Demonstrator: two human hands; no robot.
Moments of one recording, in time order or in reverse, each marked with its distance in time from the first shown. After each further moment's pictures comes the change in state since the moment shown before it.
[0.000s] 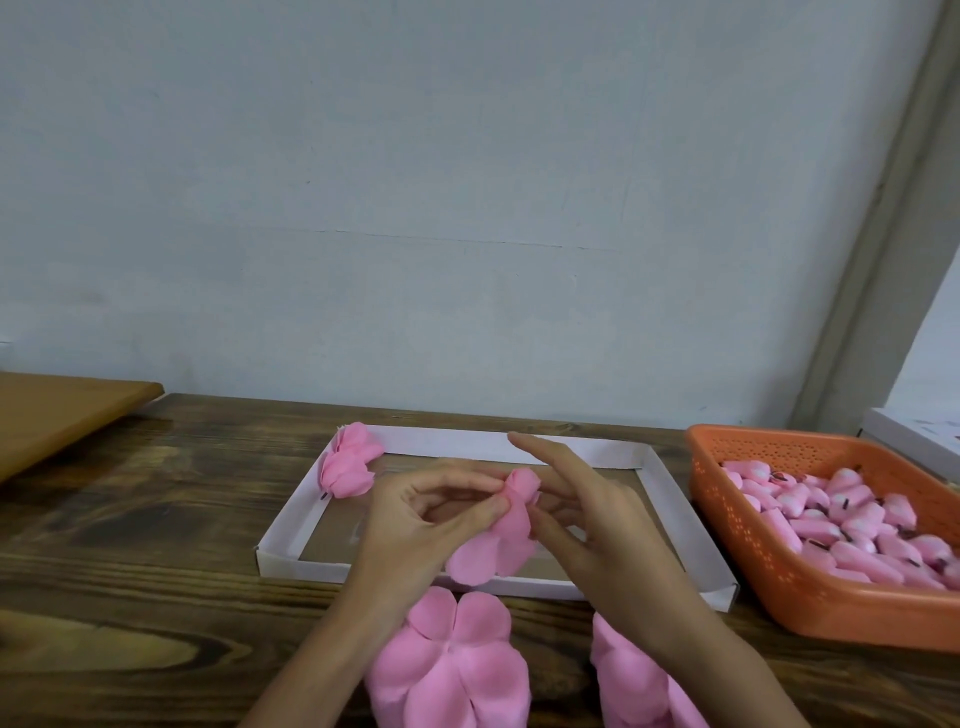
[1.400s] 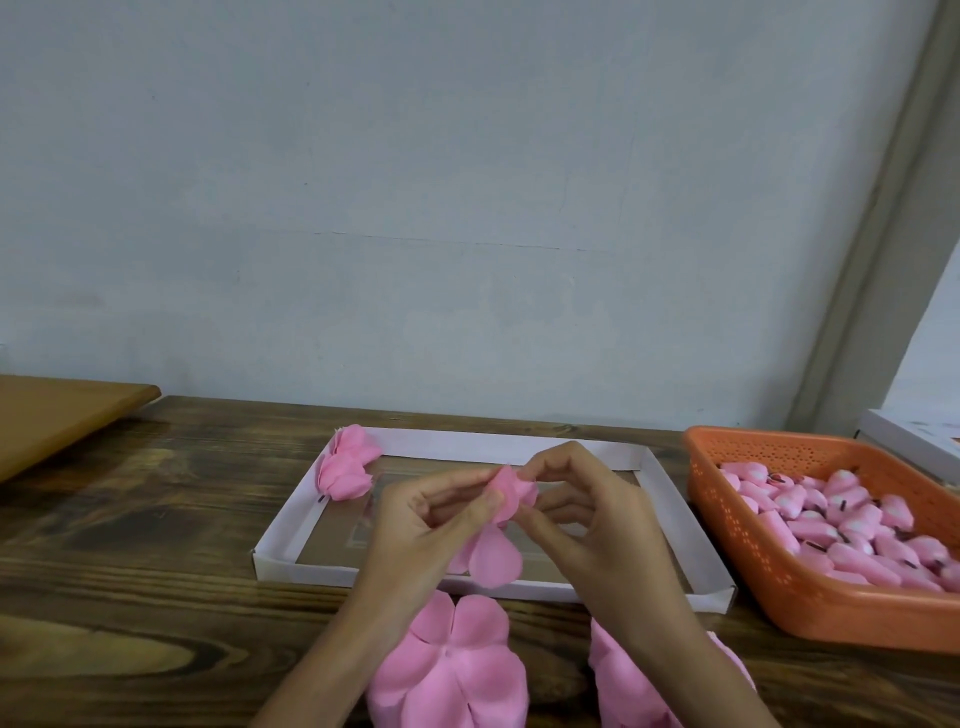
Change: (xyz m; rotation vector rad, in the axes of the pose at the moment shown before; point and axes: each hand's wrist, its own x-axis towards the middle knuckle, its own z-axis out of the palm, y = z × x) left_hand -0.002 -0.004 0.005 -0.039 -0.033 -0.063; right_hand 0.001 -0.002 0.008 0.126 0.174 0.068
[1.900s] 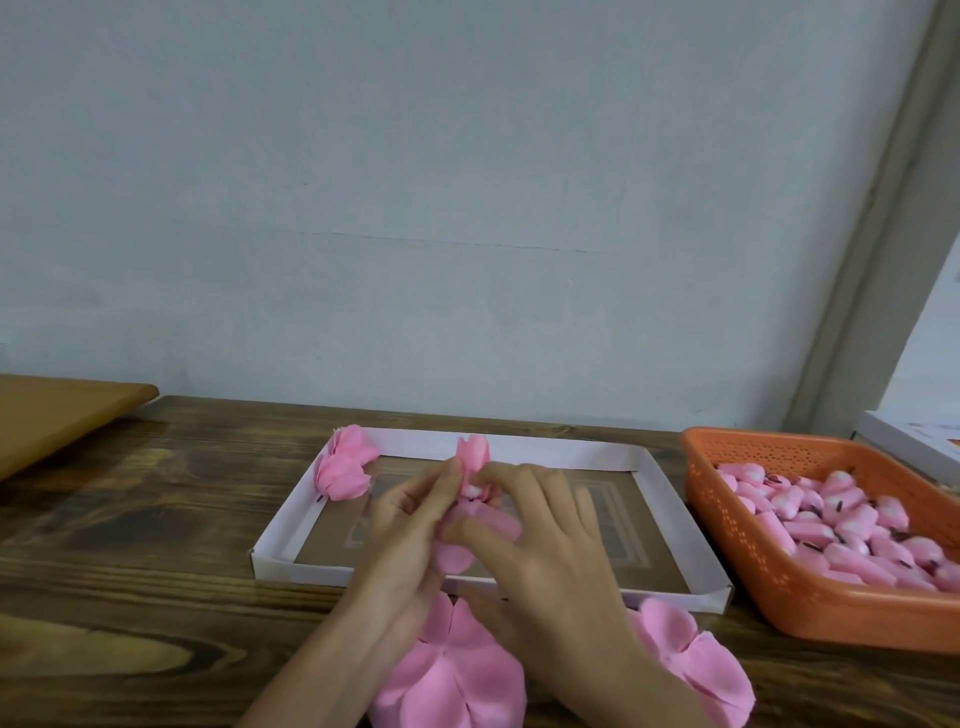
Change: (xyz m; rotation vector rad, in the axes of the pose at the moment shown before) left_hand 0.002 -0.001 0.007 -0.462 0.231 -0.314; right_hand -0.016 -0.005 0.033 -0.770 0.005 -0.492
